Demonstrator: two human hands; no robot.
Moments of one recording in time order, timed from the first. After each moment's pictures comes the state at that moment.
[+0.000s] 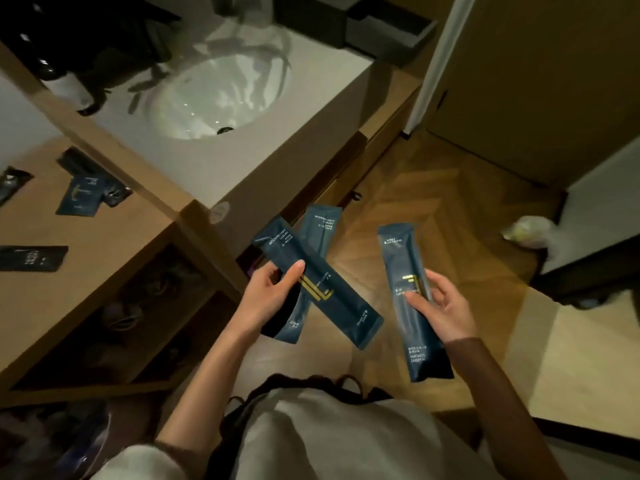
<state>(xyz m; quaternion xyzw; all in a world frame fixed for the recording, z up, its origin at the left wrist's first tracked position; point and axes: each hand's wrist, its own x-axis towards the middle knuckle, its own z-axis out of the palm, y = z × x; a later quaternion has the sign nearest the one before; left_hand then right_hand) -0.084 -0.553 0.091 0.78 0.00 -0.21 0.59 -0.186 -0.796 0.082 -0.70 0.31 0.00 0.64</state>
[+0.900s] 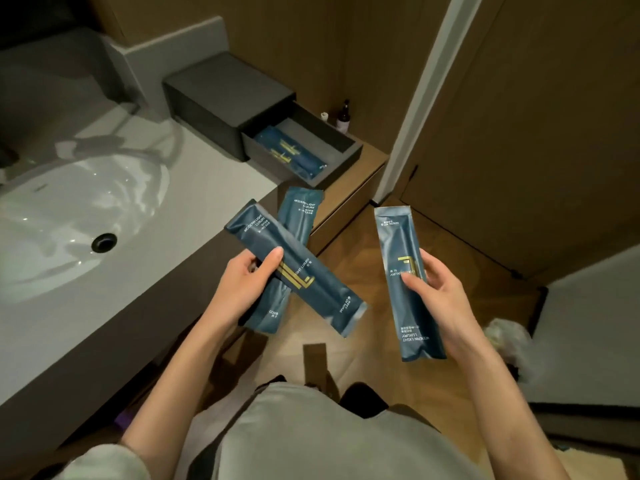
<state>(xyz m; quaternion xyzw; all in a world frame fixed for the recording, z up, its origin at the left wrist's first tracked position) 0.247 -0.892 0.127 0.77 0.05 -0.14 0.62 0.172 -1.154 0.132 -0.71 0.26 0.00 0.65</state>
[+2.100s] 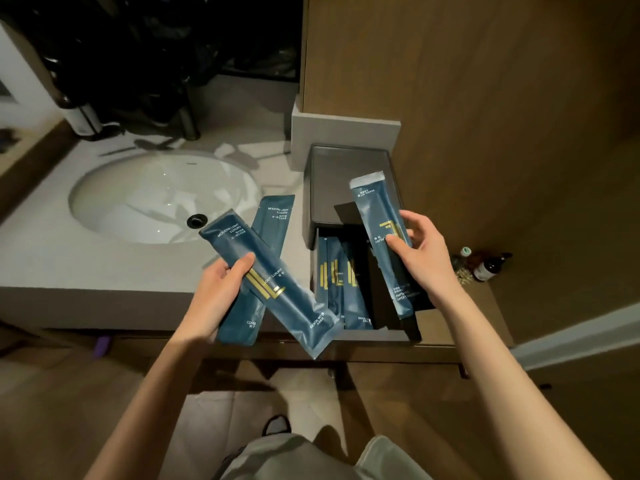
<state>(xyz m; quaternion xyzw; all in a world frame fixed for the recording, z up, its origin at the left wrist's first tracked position) 0.390 -0.953 0.153 0.62 0.39 0.16 0.66 0.604 -1.148 0.175 -0.83 -0.22 0.13 0.50</state>
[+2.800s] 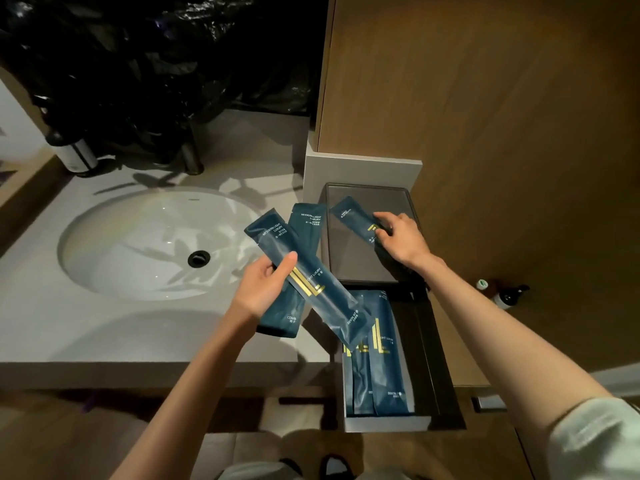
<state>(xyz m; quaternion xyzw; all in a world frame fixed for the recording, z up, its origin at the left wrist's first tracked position) 0.490 -0.883 0.157 0.67 0.33 0.15 0.65 0.745 -1.013 0.128 -0.92 -0.32 0.09 0.22</state>
